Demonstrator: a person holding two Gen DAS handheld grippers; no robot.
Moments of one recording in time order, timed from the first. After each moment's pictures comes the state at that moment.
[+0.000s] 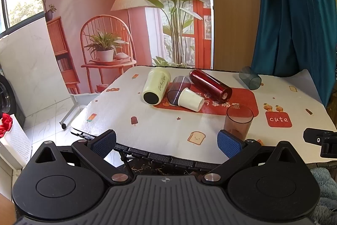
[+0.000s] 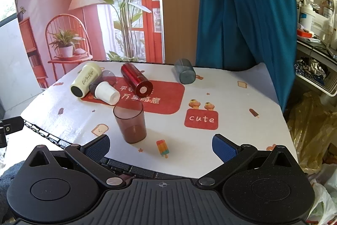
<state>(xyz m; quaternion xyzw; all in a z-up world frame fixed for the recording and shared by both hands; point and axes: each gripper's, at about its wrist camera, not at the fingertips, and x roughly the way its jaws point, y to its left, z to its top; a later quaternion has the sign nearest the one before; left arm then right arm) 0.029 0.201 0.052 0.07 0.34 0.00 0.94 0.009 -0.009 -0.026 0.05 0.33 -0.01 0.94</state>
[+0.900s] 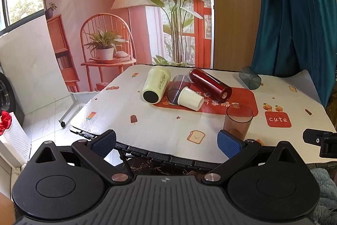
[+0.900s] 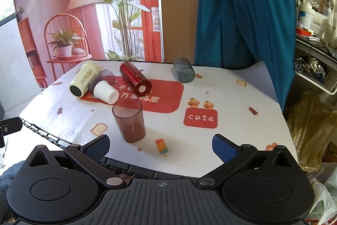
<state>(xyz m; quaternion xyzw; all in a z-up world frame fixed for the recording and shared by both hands) 0.030 0.201 0.052 0.07 0.34 0.00 0.94 0.009 -0.013 -0.027 0.05 0.34 -0.01 0.94</state>
